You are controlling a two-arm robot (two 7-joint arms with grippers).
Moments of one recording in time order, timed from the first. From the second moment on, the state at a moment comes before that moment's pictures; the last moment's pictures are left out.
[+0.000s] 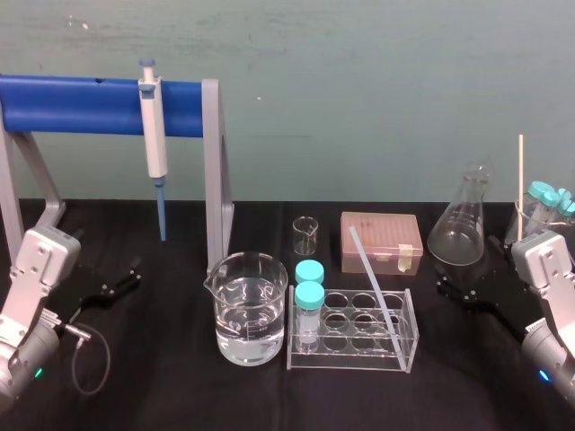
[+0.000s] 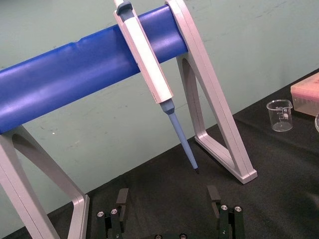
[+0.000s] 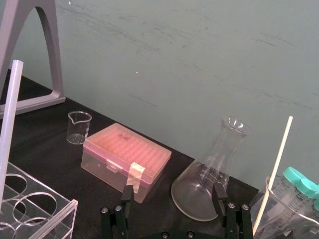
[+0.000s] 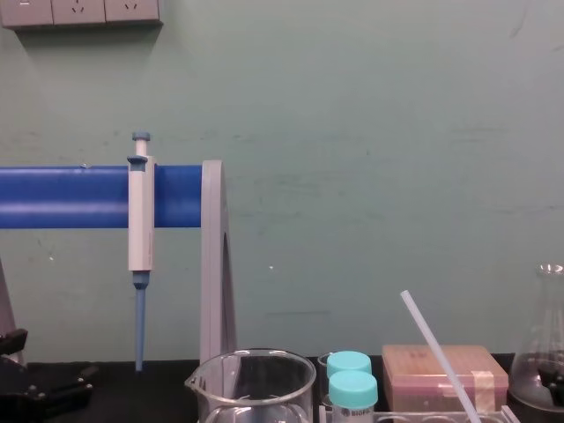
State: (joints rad) left arm -0.20 0.60 0.45 -1.41 -0.25 -0.12 0.03; right arm 0.20 0.60 -0.45 -1.41 0.25 -0.12 -0.03
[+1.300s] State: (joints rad) left arm -0.20 0.60 0.45 -1.41 -0.25 -0.12 0.03; right arm 0.20 0.60 -0.45 -1.41 0.25 -0.12 -0.03
